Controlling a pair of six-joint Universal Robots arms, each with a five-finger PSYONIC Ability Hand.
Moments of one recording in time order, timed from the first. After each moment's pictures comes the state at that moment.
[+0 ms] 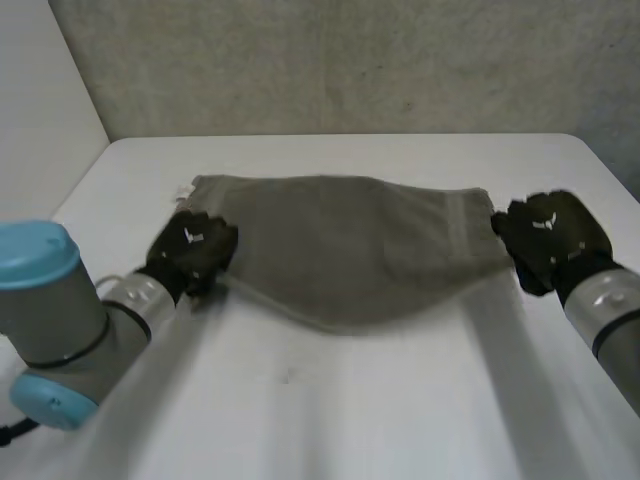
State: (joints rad) left arm 4.40 -1.98 -1.76 3.53 -1.30 3.56; right arm 1.80 -1.51 1.88 -0.17 1.42 2.54; left_hand 1.19 1.22 1.22 1.22 1.04; right_hand 0.97 1.19 1.19 1.19 1.00
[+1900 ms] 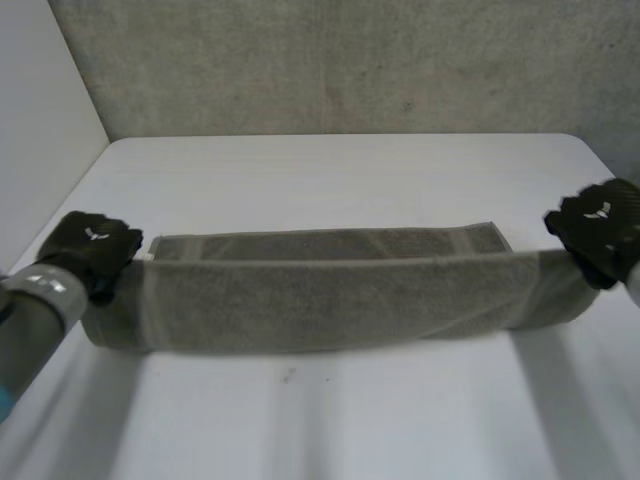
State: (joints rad) left arm 4.52 -1.71 -1.77 3.15 -1.56 3.77; right arm 1.66 -1.55 1.75 0.10 1.38 2.28; left_hand 1.17 1.22 1.22 1.22 1.02; right_hand 0.97 1.19 1.19 1.19 1.00
